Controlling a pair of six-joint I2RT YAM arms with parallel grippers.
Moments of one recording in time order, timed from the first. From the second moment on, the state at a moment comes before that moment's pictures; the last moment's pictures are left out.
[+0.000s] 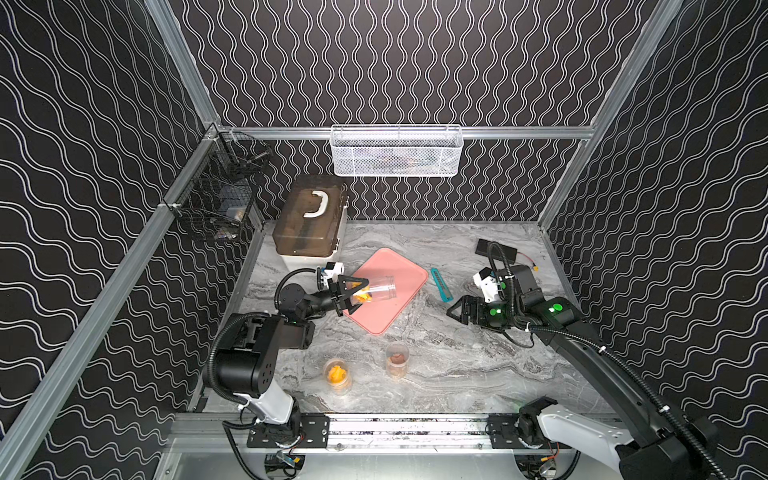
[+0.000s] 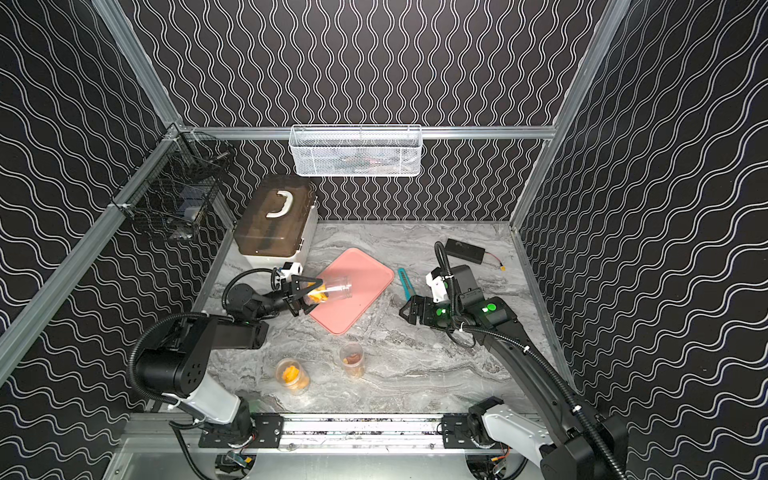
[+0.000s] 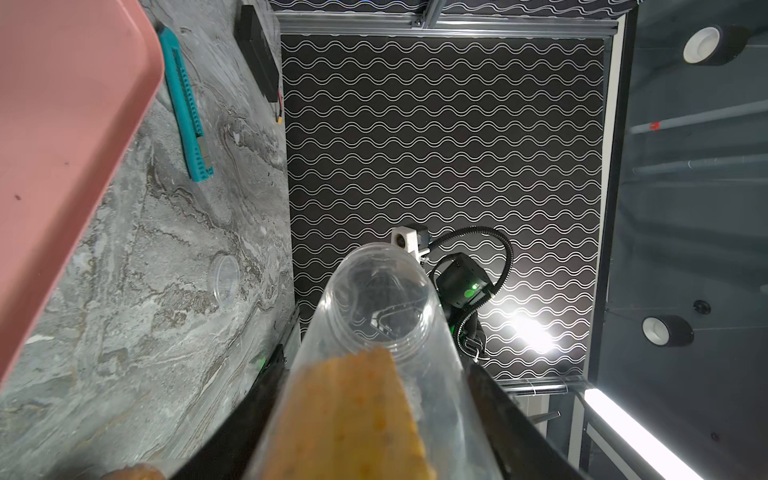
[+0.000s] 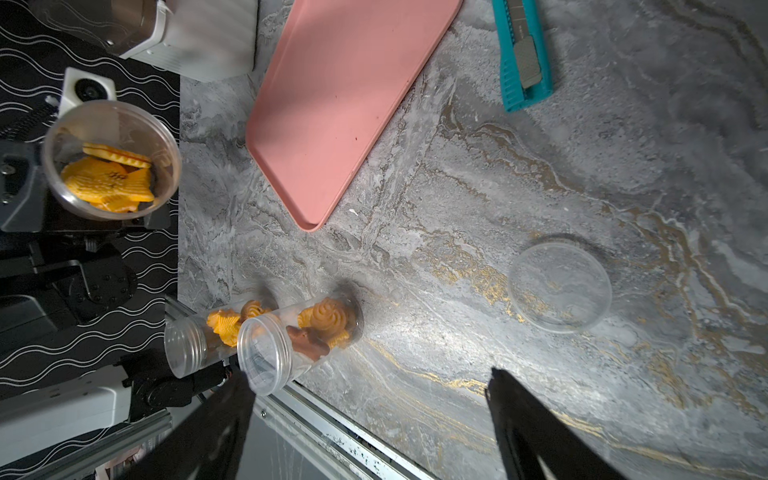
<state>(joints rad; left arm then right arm) -0.03 1.63 0.45 1.39 1.15 -1.77 0.41 1.08 0.96 -0.81 -0.38 0.54</state>
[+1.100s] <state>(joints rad) 0.08 1.83 0.48 1.19 1.10 -1.53 0.41 1.02 0.89 -0.80 -0.42 0.60</state>
